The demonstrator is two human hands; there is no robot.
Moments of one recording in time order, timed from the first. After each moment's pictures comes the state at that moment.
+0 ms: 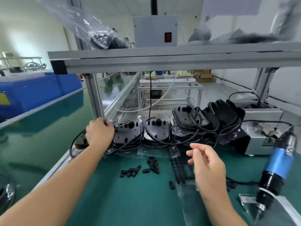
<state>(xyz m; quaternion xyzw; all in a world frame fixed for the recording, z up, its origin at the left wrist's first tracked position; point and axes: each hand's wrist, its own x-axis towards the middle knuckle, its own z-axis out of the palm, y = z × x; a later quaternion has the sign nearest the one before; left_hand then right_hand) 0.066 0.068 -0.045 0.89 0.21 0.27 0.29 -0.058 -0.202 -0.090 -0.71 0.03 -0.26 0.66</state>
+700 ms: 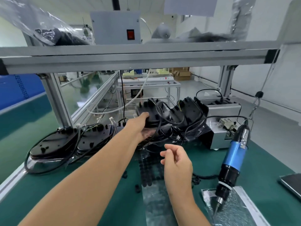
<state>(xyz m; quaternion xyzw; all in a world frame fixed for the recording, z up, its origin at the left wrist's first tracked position) 0.102 -0.136 -0.030 0.62 0.13 -0.09 0.77 -0.044 -0.222 -0.097 -0.68 0.09 -0.25 0.69</state>
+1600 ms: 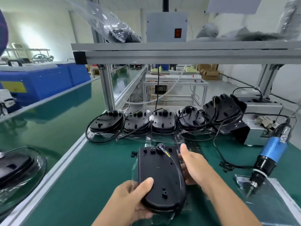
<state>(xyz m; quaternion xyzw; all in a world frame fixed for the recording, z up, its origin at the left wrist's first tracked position) -0.165 0.006 -0.097 0.61 0.13 -0.15 0.77 -0.087 -0.188 -0.080 -0.84 0.04 0.08 0.53</state>
